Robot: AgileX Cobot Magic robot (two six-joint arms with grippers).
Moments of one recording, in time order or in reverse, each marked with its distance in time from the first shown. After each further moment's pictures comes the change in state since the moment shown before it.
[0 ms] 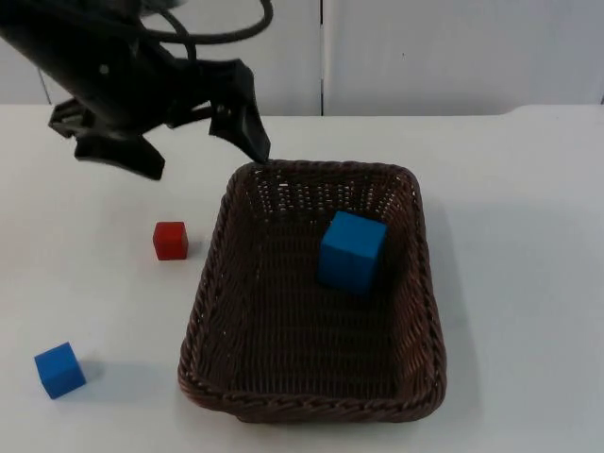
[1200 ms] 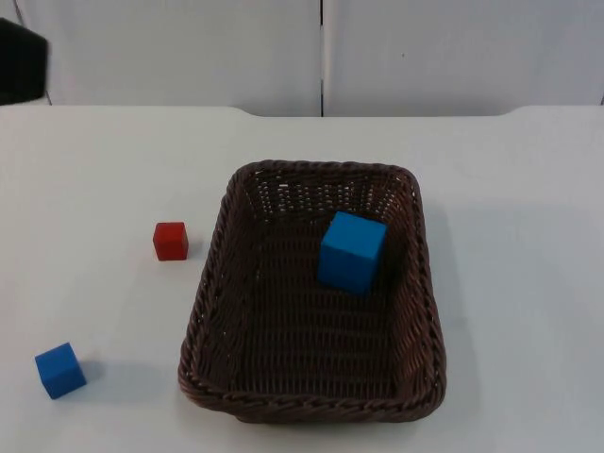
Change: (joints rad) right arm 0.000 -0.865 0.490 -0.124 0.086 0.282; left arm -0.033 -1.161 0.554 0.096 0.005 0.047
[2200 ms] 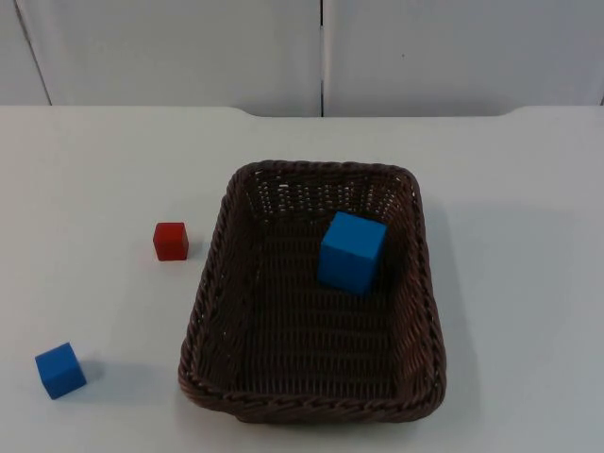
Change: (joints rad) right arm 0.000 -0.234 0.011 -0.084 0.306 0.045; left arm 0.000 -0.611 0.004 0.339 0.383 -0.206
